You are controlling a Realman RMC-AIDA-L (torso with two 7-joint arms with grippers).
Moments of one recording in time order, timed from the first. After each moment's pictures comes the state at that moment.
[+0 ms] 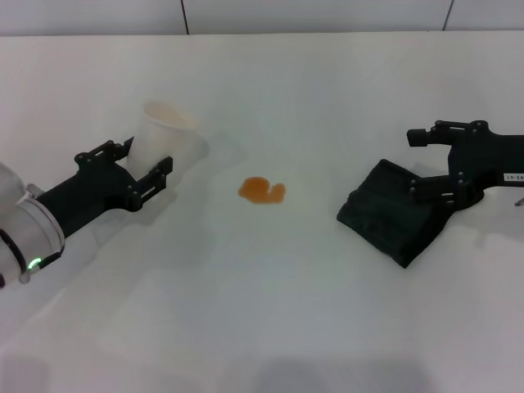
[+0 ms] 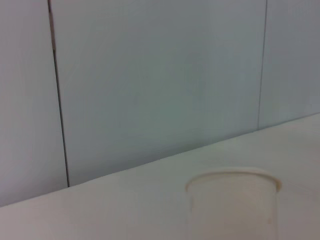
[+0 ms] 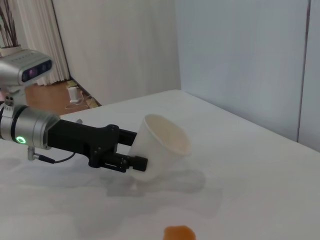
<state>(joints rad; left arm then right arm) -0.58 -2.08 2.85 -0.18 -0.70 1.19 -0.64 0.41 2.01 -1.03 -0.92 -1.81 -1.41 1.47</state>
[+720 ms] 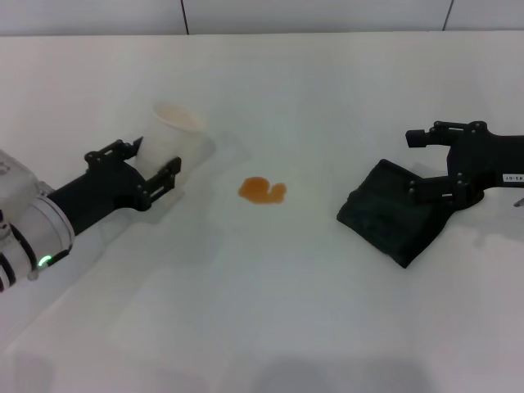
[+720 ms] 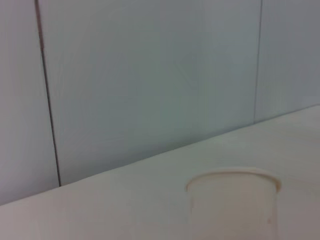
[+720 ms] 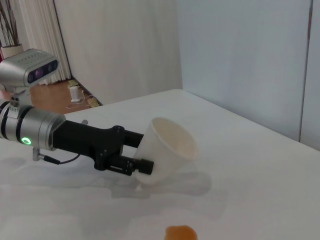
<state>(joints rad) -0.59 -2.08 2.85 -0.16 -0.69 1.15 -0.61 0.41 2.01 -1.03 -0.92 -1.81 -1.41 1.47</state>
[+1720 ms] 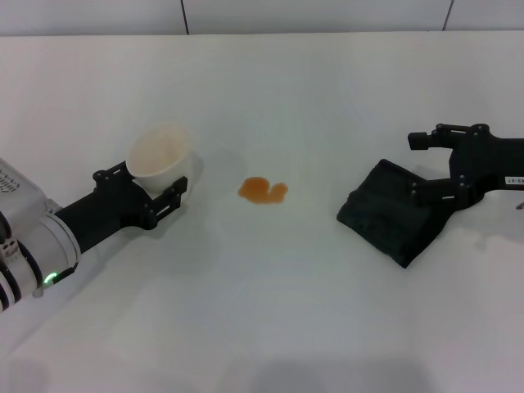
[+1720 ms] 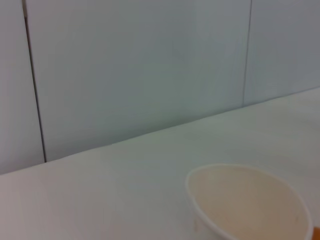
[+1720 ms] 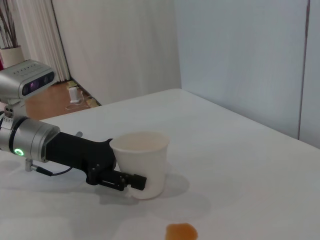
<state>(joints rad) -0.56 -2.08 2.85 -0.12 -0.66 1.13 -0.61 0.41 2.01 -1.03 -0.91 -1.81 -1.42 1.47</state>
